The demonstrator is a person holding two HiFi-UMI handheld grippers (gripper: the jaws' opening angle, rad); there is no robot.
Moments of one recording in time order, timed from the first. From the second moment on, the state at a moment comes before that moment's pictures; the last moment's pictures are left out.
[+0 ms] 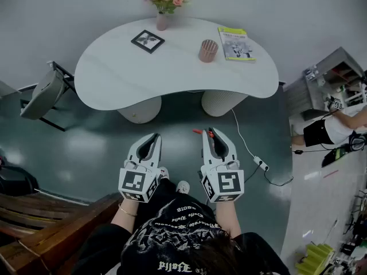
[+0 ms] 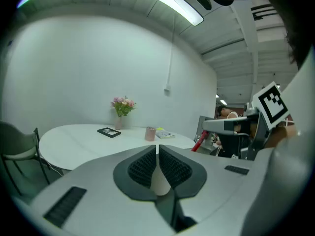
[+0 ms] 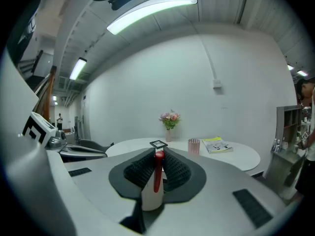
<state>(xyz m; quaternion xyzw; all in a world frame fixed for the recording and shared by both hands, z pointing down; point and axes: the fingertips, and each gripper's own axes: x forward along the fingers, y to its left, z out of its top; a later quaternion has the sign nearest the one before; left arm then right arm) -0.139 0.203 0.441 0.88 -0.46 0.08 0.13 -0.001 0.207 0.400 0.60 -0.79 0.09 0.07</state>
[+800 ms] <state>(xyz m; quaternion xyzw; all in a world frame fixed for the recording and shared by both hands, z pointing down) -0.139 0.220 0.442 0.89 -0.43 0.06 0.13 0.011 0.235 0.410 0.63 -0.77 0.09 0.06</state>
